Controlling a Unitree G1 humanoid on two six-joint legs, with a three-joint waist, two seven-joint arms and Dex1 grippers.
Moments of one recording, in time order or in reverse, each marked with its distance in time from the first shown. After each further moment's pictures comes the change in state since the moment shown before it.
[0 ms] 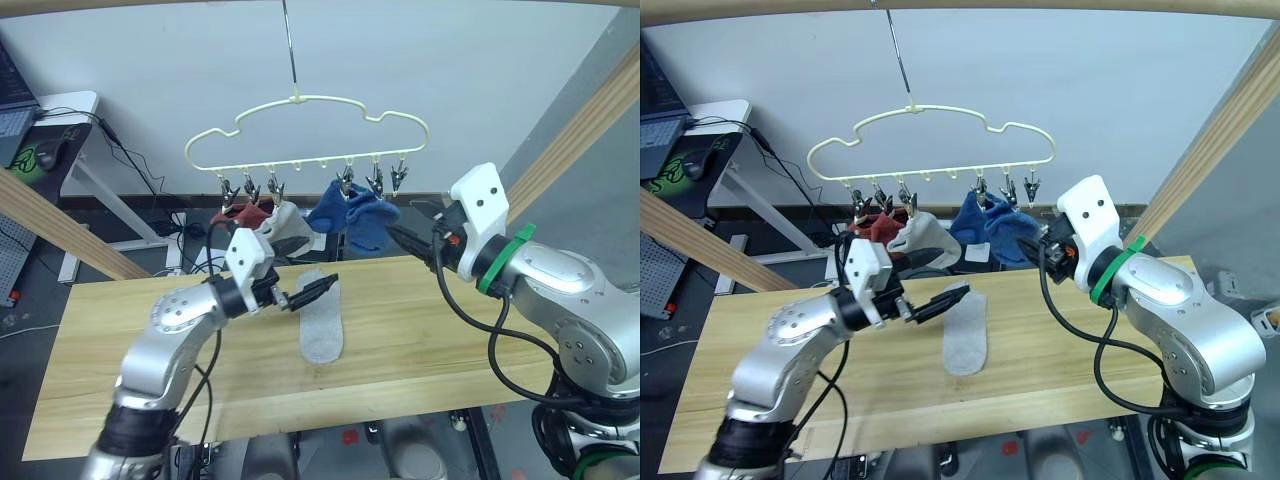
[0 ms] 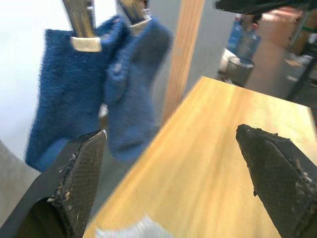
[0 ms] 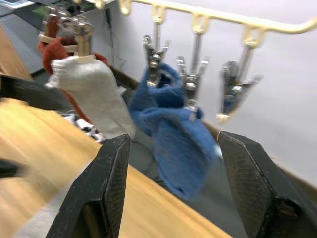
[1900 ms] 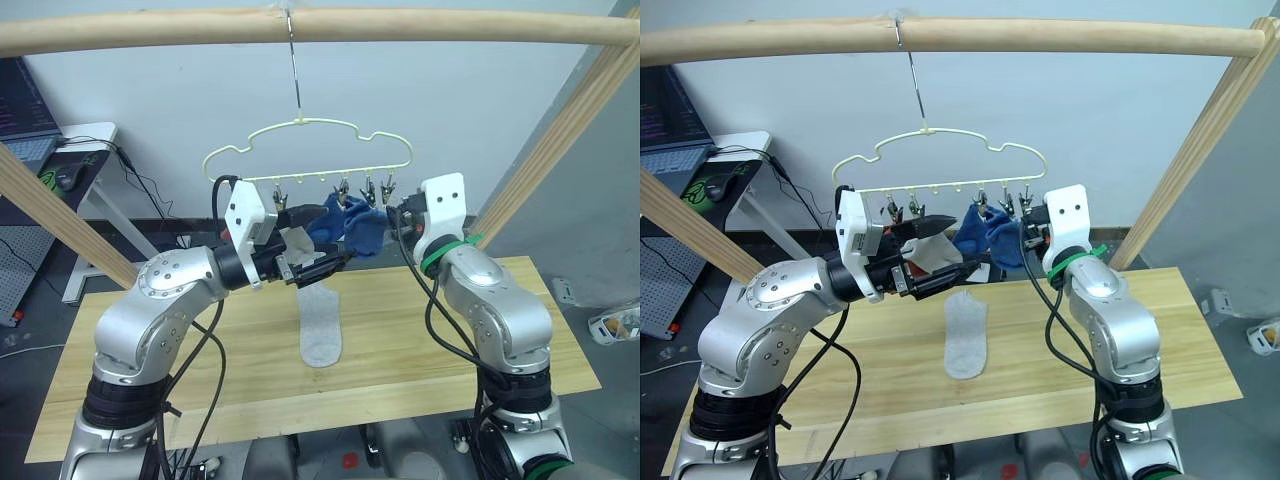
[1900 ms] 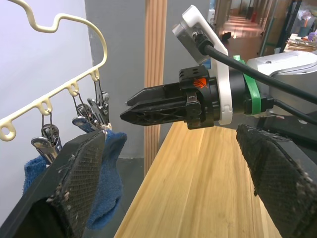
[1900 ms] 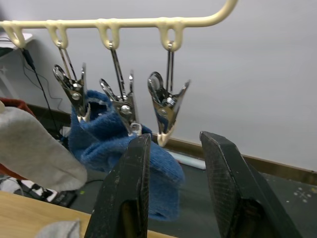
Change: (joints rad) left arm -0.252 0.003 0.002 -0.041 -0.136 0.205 0.065; right arm -0.021 0.374 0.119 0.349 -0.279 -0.221 -0.285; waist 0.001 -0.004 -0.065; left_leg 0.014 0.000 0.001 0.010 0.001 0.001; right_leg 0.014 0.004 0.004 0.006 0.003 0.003
